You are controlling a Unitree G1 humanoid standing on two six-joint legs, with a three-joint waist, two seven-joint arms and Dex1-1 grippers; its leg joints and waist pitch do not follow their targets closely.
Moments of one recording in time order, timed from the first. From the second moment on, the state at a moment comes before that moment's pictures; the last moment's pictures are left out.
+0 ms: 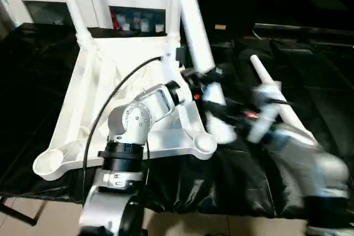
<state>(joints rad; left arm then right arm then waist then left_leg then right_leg) -0.73 -0.13 0.18 0.27 -0.57 0.76 -0.25 -0.34 -0.19 0.01 -0.04 0.36 0.55 0.64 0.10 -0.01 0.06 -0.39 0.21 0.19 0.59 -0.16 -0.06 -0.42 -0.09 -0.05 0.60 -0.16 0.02</state>
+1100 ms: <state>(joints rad) -0.74 0.04 -0.01 0.20 -0.56 0.65 -0.58 -0.33 -0.37 -0.01 -0.15 0.51 0.66 0.84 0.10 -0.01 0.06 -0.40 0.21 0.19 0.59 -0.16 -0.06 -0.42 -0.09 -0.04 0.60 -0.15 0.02</state>
